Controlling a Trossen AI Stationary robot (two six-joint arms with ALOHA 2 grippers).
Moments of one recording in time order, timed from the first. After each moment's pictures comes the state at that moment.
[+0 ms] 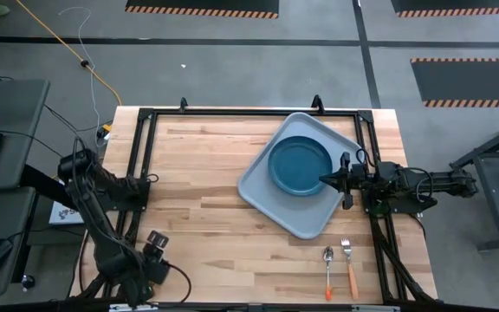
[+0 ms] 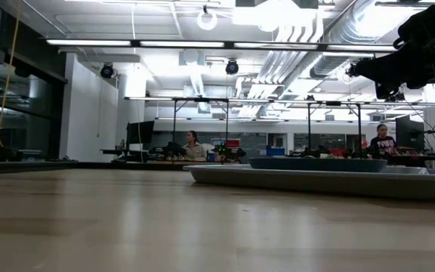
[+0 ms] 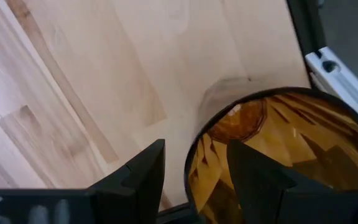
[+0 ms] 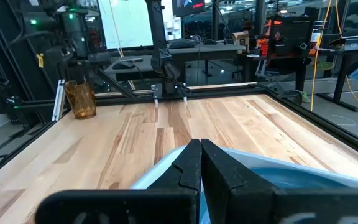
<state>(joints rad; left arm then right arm) -1.08 1.62 1.24 -1.16 -0.08 -0.63 0.04 0.04 0.01 0.02 0.10 0.04</state>
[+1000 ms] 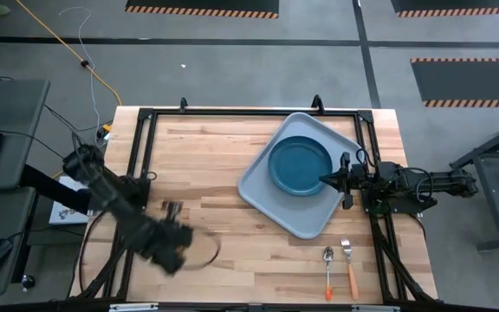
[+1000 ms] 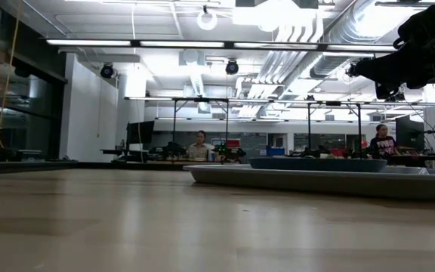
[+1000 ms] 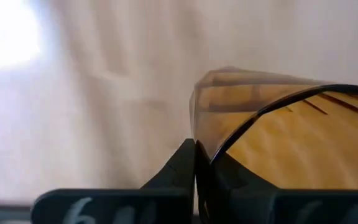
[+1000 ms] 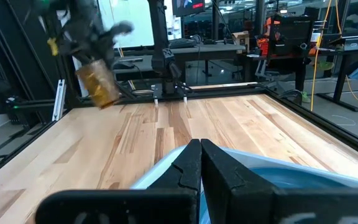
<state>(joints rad) -0.75 1.60 1.42 -1.44 -0.30 -0.59 0.04 0.04 0.01 0.02 0.10 0.04</state>
